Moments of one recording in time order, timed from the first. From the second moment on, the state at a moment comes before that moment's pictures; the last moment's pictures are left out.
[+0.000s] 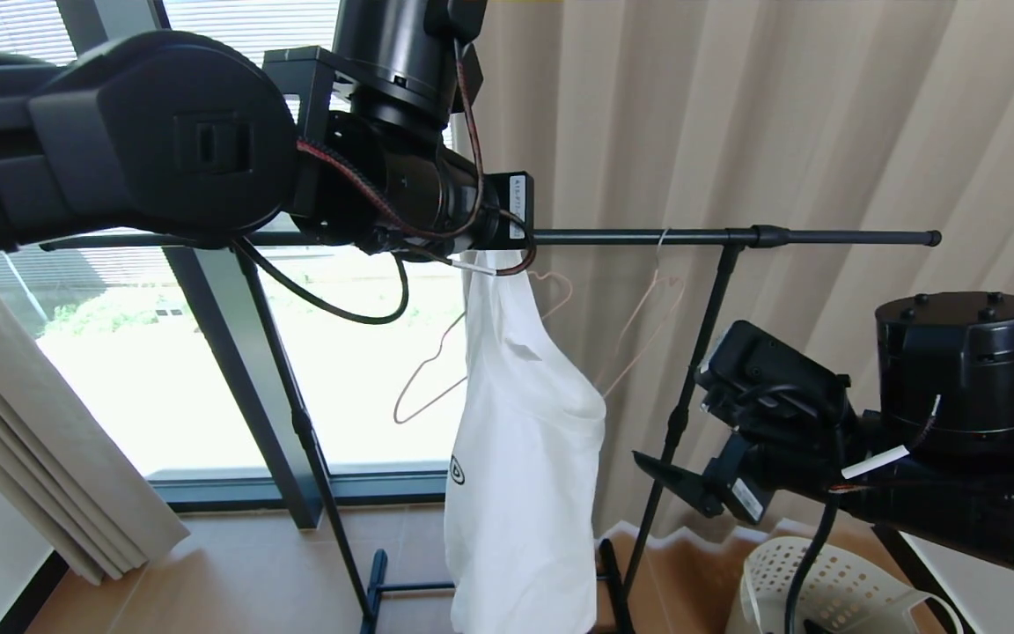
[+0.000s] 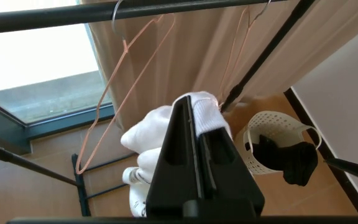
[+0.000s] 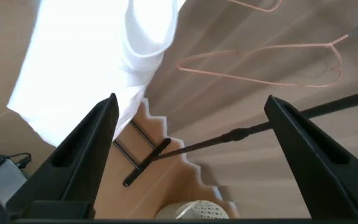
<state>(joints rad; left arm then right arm) -0.71 1.94 -1.91 0.37 0.31 -0.24 0.63 1.55 -0.70 -0.43 -0.06 -0.44</state>
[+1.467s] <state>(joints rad) -0.74 1.92 -1.90 0.38 0.19 -0.16 0.57 1.76 -0.79 -0.65 0.12 -0.19</state>
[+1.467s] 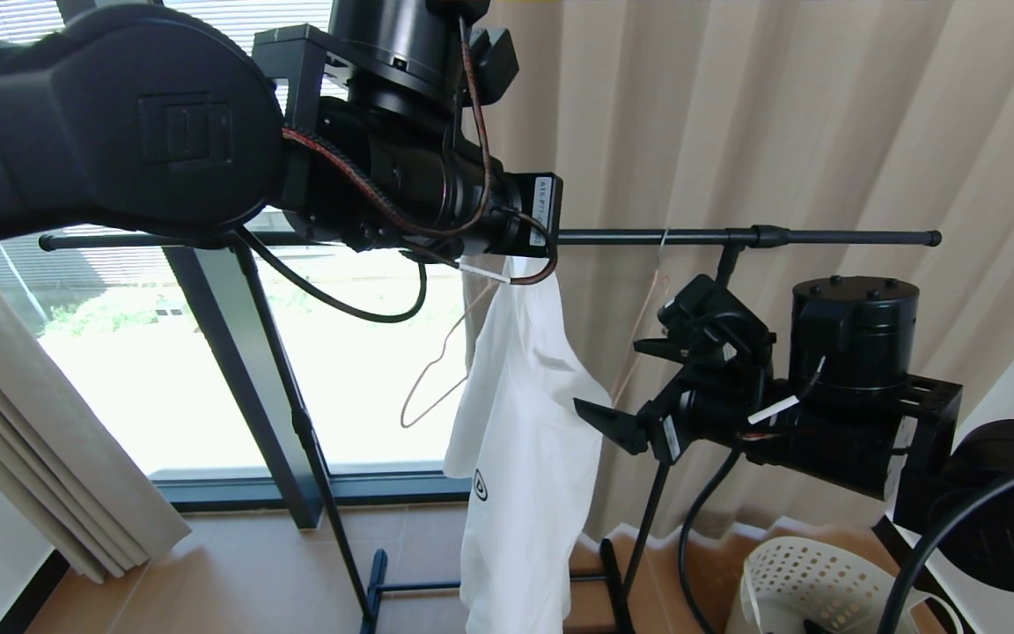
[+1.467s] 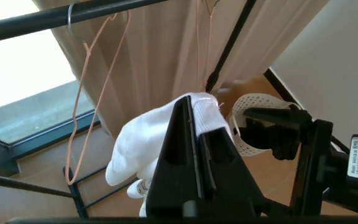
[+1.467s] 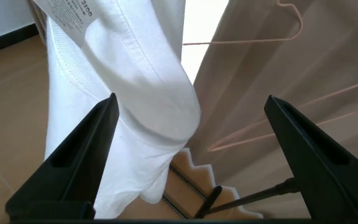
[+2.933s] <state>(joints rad) -0.74 1.91 -1.90 0.37 0.11 -0.09 0.52 1.86 -0.86 -0.72 0.22 -0.06</state>
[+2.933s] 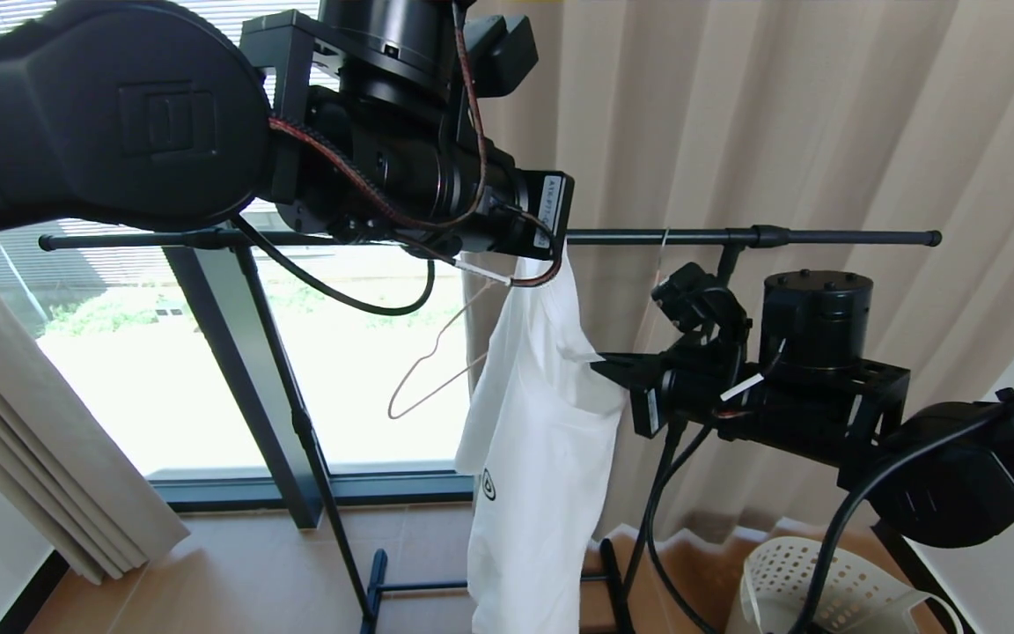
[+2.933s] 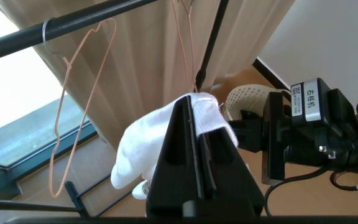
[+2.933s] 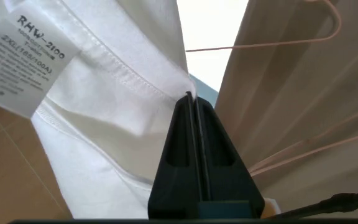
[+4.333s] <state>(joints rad) -0.72 1.89 -1.91 0.37 0.11 -0.09 0.49 1.80 -0.77 -0.73 0.18 -0.18</state>
